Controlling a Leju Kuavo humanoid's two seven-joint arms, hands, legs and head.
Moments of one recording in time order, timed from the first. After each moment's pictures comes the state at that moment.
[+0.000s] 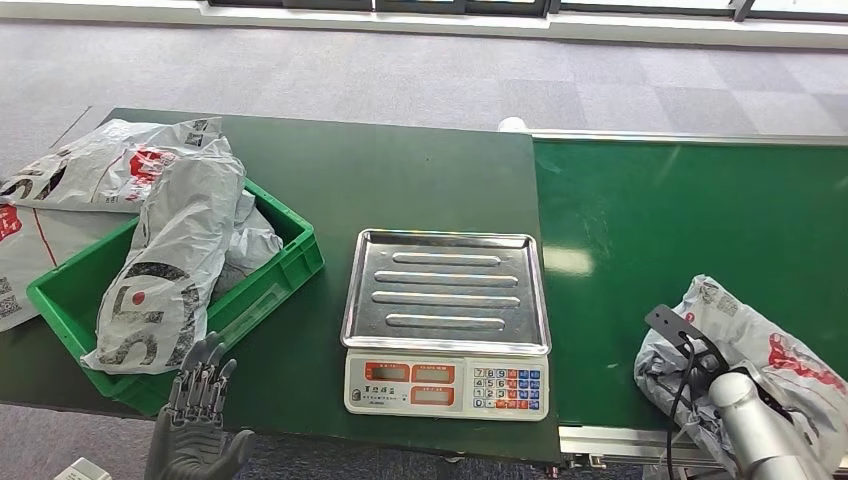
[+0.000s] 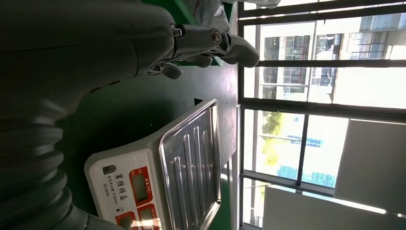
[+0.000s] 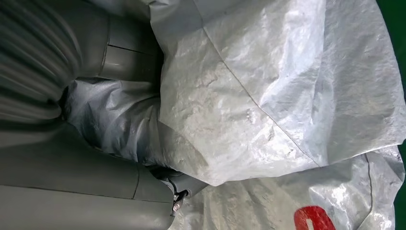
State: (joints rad) left arm 0.44 -0.23 0.04 -1.79 0.08 -0.38 -0.55; right arm -0.33 -0.43 -0.04 -0.62 0.83 0.20 0.24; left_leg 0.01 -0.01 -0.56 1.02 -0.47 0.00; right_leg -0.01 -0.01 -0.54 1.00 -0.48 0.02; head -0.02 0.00
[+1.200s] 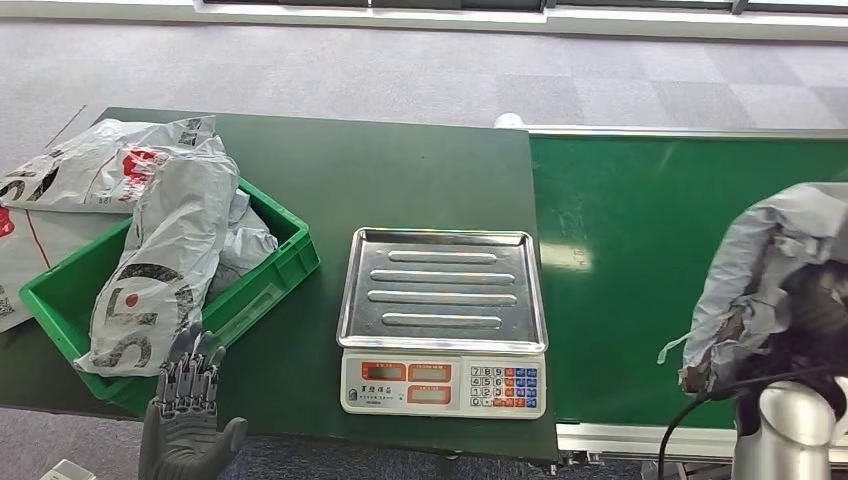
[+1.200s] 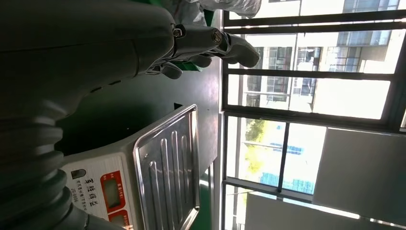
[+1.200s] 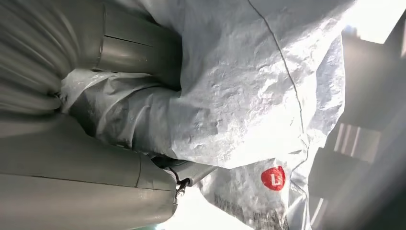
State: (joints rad) left arm 0.41 -0.25 0.02 -1.81 0.10 -0.33 -0.58; right arm -0.13 -0.18 -0.30 -1.62 0.37 -0.37 -0.36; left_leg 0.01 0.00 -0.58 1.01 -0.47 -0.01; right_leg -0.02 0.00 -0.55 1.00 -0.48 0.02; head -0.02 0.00
